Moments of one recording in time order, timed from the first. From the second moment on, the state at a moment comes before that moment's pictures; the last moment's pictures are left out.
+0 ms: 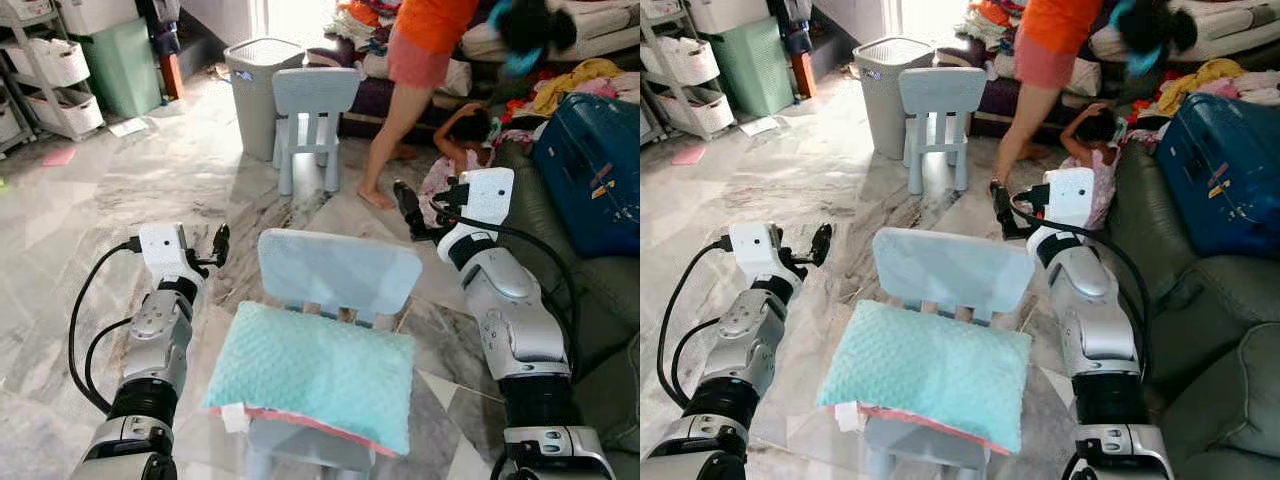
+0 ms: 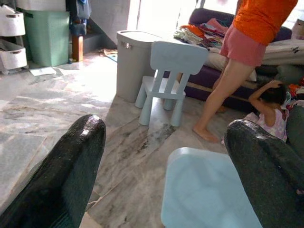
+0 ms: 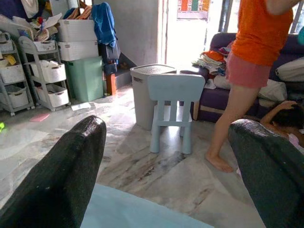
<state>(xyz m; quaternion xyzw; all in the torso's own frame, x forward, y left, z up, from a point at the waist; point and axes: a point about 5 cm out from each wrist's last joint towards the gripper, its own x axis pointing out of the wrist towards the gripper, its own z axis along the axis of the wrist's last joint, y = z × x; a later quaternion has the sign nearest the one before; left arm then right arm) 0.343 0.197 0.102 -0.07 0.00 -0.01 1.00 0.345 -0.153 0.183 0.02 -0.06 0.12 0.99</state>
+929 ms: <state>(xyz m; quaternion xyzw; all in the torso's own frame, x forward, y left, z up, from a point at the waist) 0.338 0.209 0.096 -0.06 0.01 0.01 1.00 0.343 -0.151 0.176 0.02 -0.05 0.13 0.99</state>
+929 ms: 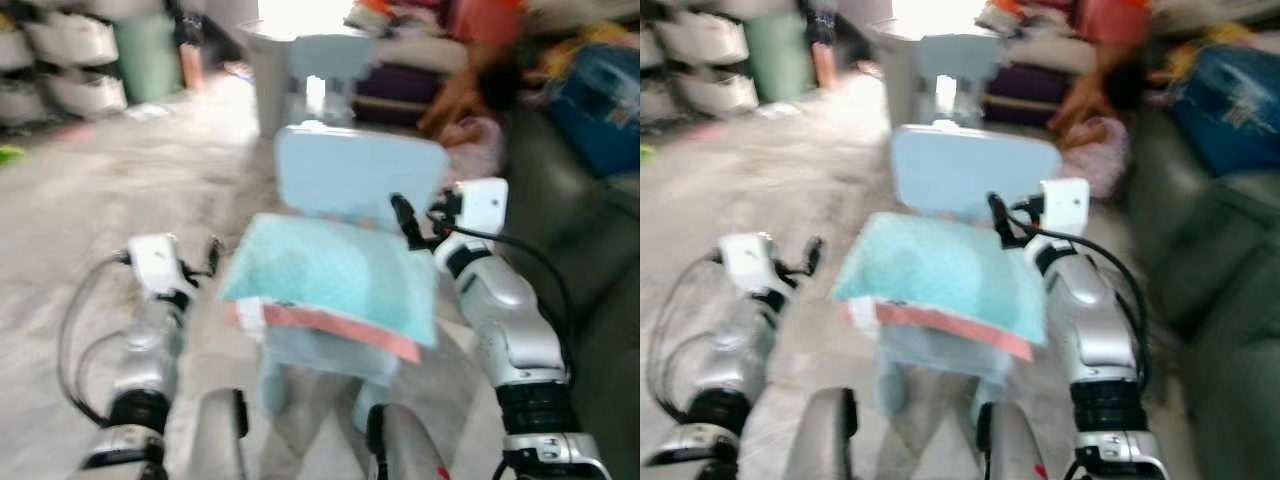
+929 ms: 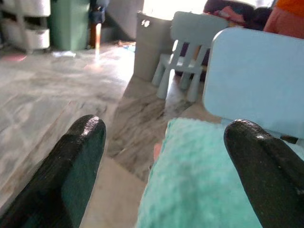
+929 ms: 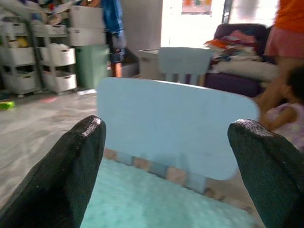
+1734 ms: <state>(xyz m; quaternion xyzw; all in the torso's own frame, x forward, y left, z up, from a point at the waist) 0.341 0.207 0.101 -0.05 0.00 0.03 1.00 0.343 -0.155 0.180 0.01 -0.06 0.12 0.99</state>
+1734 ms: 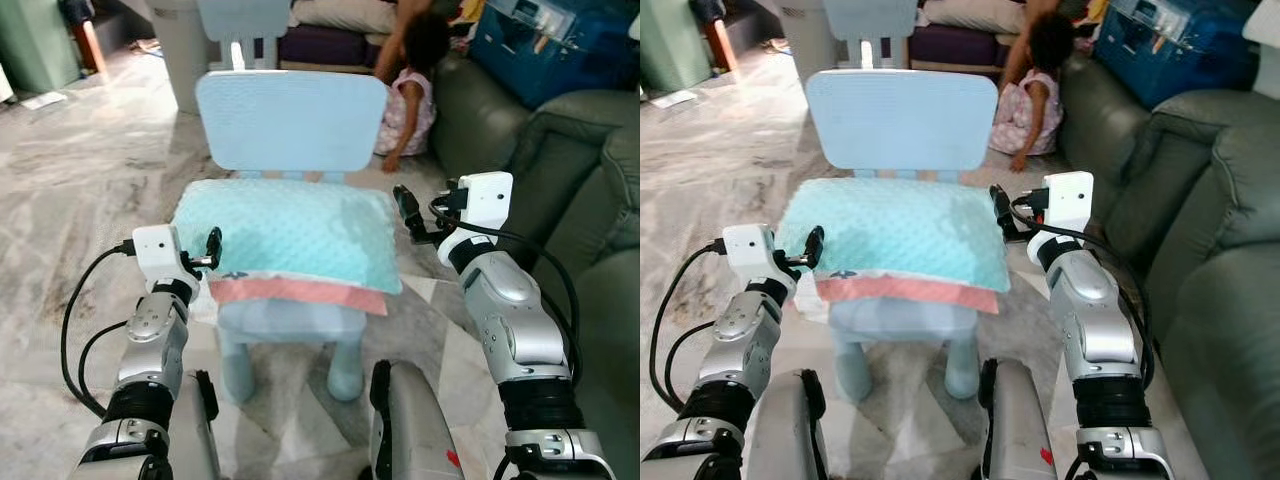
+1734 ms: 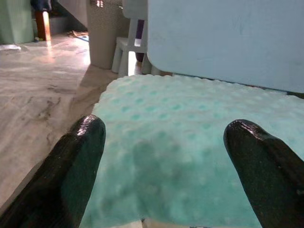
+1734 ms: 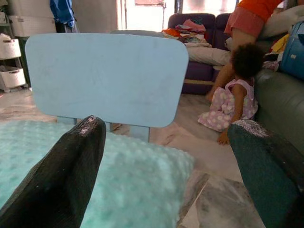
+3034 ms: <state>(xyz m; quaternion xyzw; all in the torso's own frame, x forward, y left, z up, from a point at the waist) 0.380 0.281 0.201 -0.08 -0.08 0.16 0.98 0.384 -0.134 0.234 0.06 -0.10 0.19 0.98</state>
